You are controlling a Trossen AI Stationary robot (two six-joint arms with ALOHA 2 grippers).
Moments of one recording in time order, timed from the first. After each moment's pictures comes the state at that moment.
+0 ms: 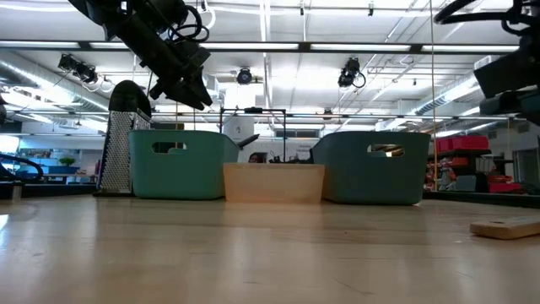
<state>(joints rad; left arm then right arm) 0.51 1.14 0.80 -0.23 -0.20 -0.24 0.58 1.54 0.91 -1.04 -0.02 0.56</state>
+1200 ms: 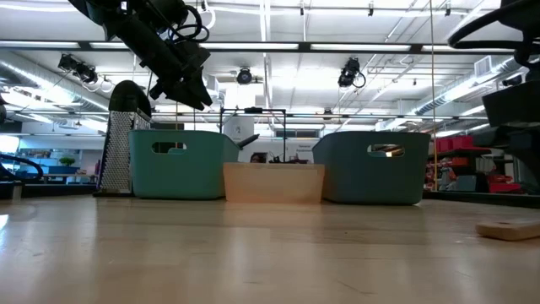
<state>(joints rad) 0.51 1.14 0.80 -0.23 -0.20 -0.24 0.58 1.53 0.70 -0.72 0.04 0.43</state>
